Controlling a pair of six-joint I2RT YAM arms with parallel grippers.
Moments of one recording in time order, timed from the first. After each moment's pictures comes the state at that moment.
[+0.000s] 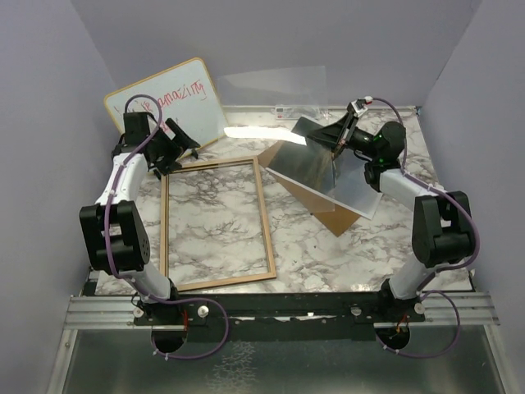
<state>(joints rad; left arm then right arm) 0.14 1.65 1.32 -0.40 0.51 -0.70 0.14 1.69 1.02 0.97 -0.98 1.54</state>
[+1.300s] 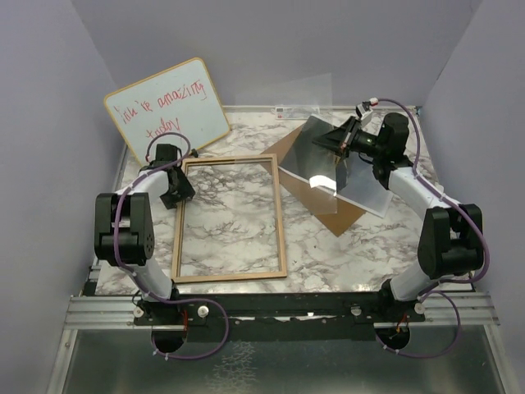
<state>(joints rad) 0.03 1.70 1.02 -0.47 -0.08 -0.53 0.11 1.58 1.06 0.44 -0.94 1.13</state>
